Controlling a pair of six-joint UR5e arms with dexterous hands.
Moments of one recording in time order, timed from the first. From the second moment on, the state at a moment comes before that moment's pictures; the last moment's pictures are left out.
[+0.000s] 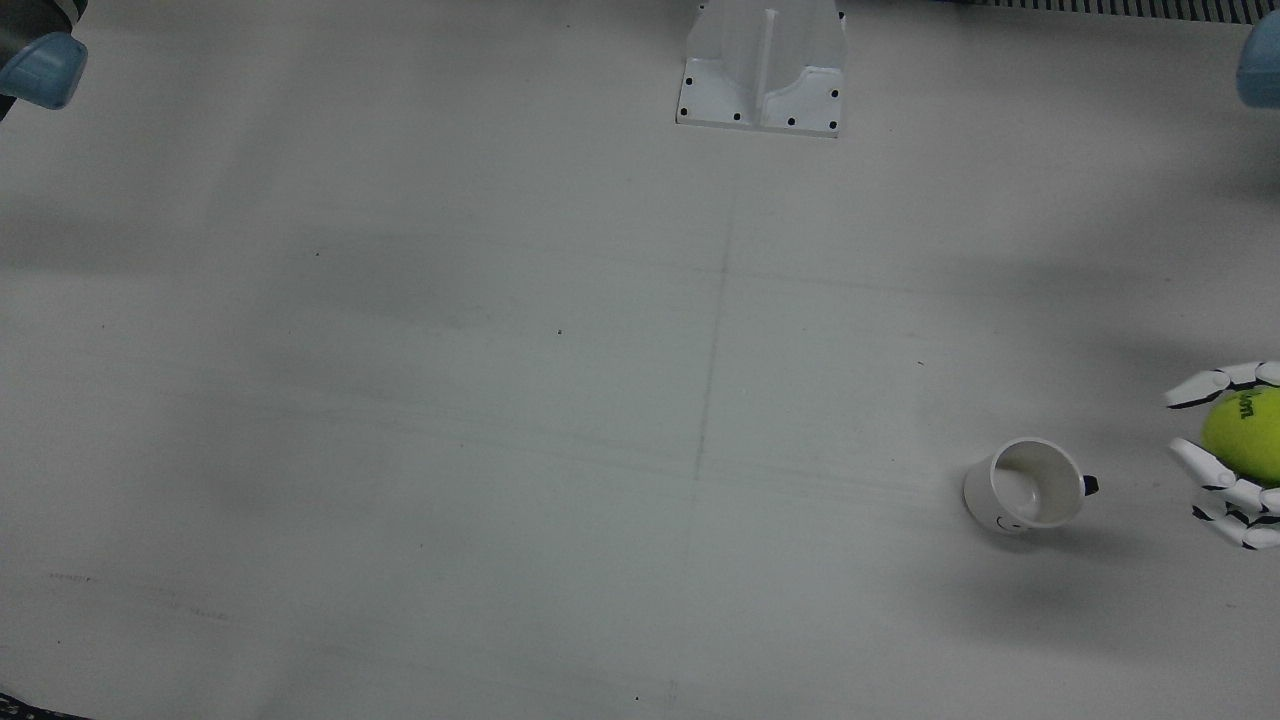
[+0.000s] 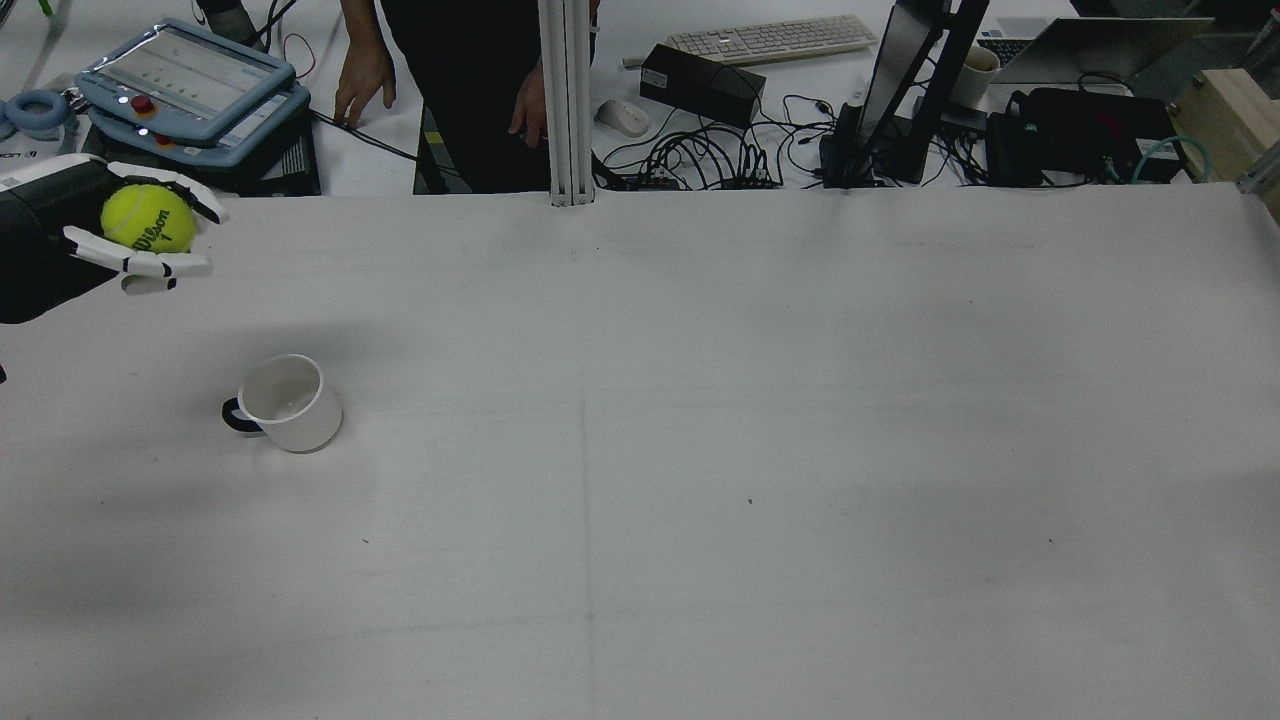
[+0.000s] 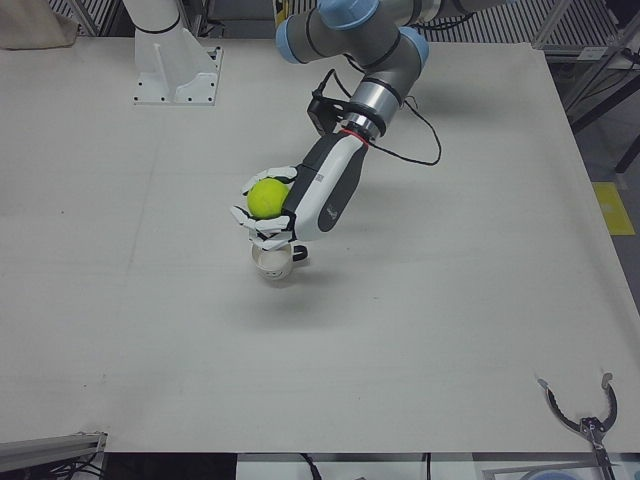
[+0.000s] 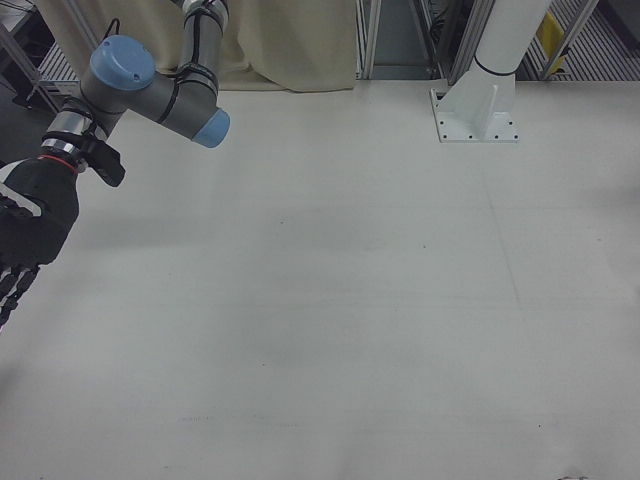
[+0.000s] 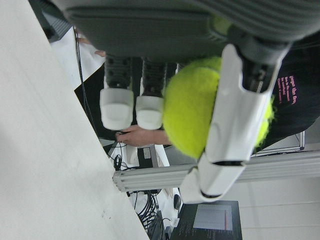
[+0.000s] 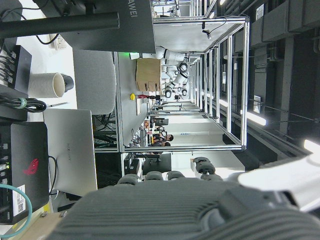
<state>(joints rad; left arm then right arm) -1.03 -1.82 -2.01 0.55 1.61 0.27 1.51 -1.46 1.52 -3.32 -1.41 0.07</state>
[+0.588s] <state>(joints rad) -0.92 -1.82 -1.99 0.54 1.57 0.27 1.51 -1.46 1.51 -3.32 -1.41 0.07</state>
